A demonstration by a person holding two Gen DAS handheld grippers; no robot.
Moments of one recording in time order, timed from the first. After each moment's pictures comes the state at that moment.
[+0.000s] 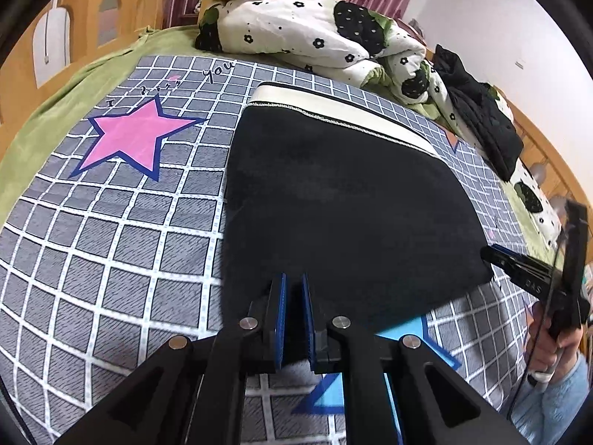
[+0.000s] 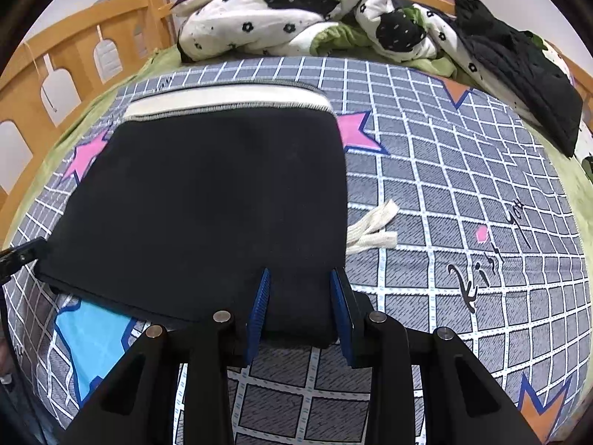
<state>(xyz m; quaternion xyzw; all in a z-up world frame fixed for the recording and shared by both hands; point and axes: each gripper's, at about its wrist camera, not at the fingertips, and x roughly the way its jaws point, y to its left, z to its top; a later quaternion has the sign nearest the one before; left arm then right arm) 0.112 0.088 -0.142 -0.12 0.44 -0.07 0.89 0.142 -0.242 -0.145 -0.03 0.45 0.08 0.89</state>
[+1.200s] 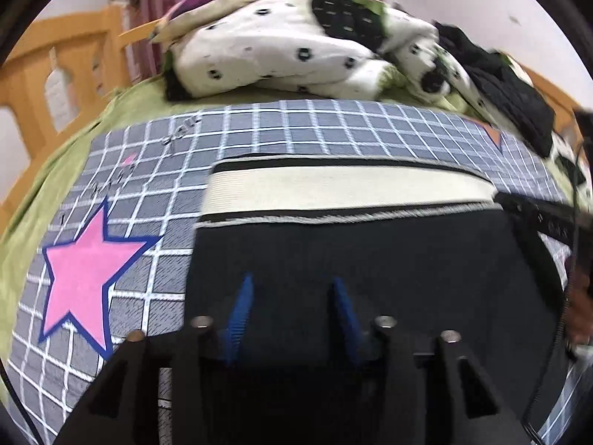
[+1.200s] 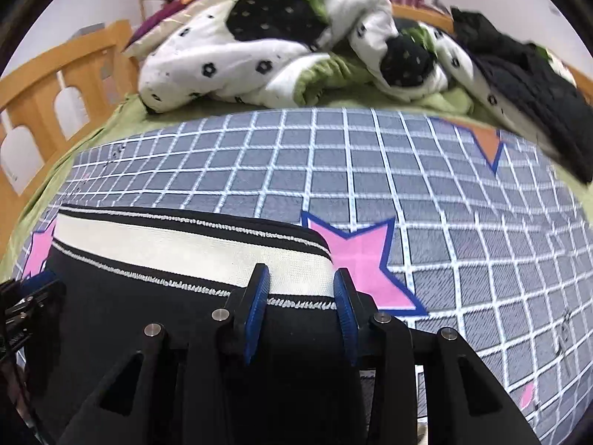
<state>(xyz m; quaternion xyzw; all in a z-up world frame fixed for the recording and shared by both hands) 0.260 0.042 -0.154 0.02 0.40 -0.05 0.91 0.309 -0.220 -0.153 -0.01 0.40 0.06 0.91</state>
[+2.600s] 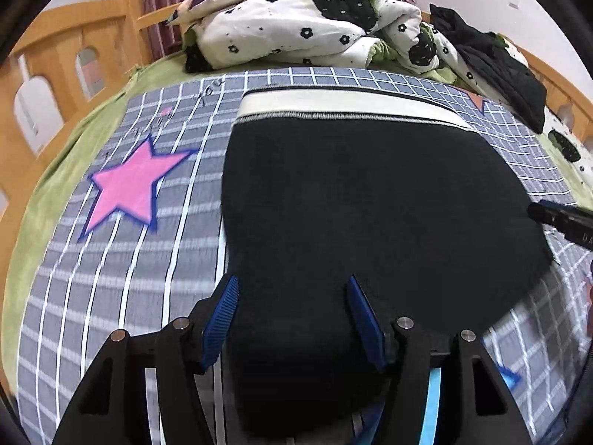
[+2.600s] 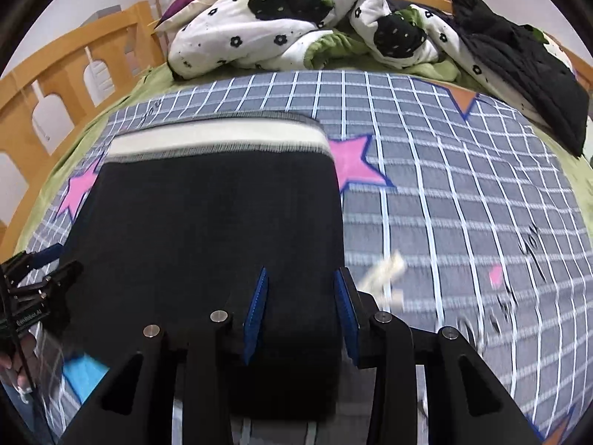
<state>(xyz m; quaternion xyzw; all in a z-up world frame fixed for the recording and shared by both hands) 0.144 0.057 -0.145 0.01 0.45 -0.03 0.89 0.184 -0.247 -0.147 -0.01 0.45 0.08 0.89</state>
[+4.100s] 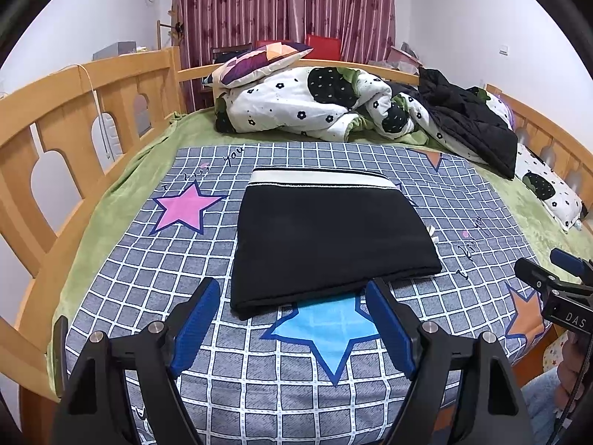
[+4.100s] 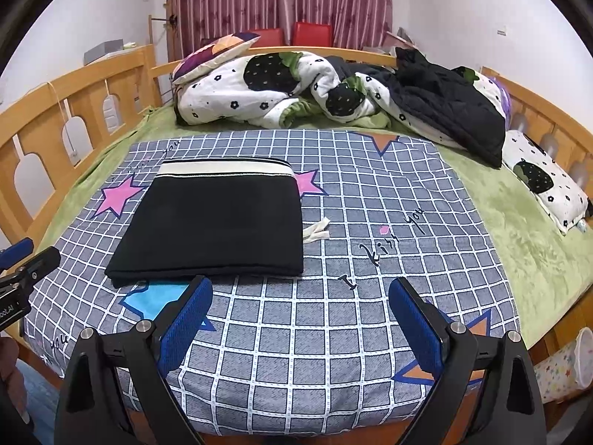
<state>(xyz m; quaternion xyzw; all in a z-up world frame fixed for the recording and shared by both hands) -0.019 0.007 -0.010 -0.01 0.35 0.01 0.94 -0.017 -0.266 -0.025 -0.02 0.37 0.02 0.93</state>
